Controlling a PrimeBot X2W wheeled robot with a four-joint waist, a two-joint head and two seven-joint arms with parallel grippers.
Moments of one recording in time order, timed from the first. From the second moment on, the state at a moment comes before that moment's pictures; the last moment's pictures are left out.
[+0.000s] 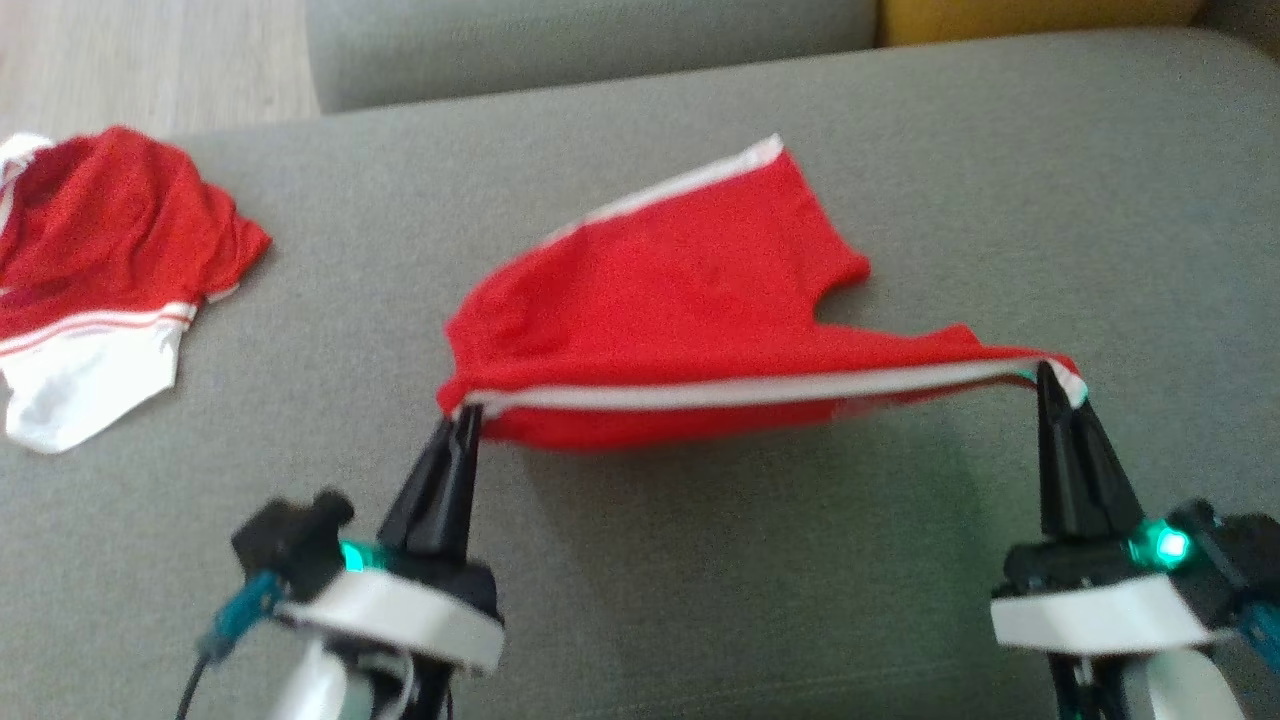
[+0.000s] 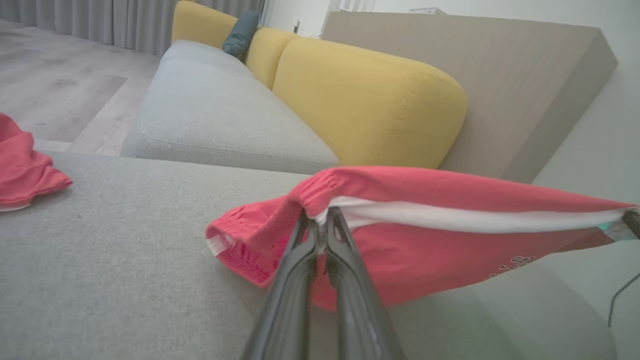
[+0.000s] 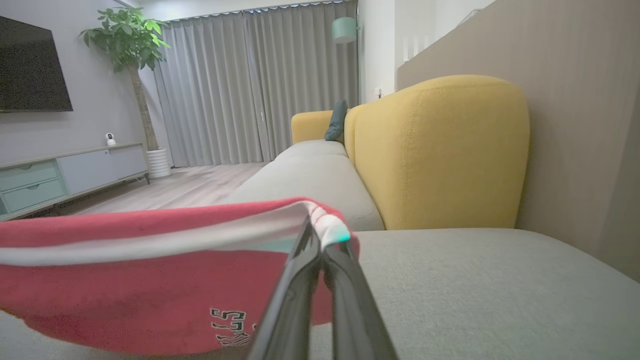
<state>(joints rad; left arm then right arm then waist) -0.08 0.10 -0.32 0.13 -0.42 -0.08 -0.25 0.02 -0.05 0.03 -0.01 0.12 0.12 -0.26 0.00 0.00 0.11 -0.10</state>
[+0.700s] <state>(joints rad) 0.14 0.09 -0.41 -0.06 -0.54 -0.04 -0.09 0.07 -0.05 0.01 -0.06 0.06 0.12 -0.16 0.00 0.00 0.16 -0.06</state>
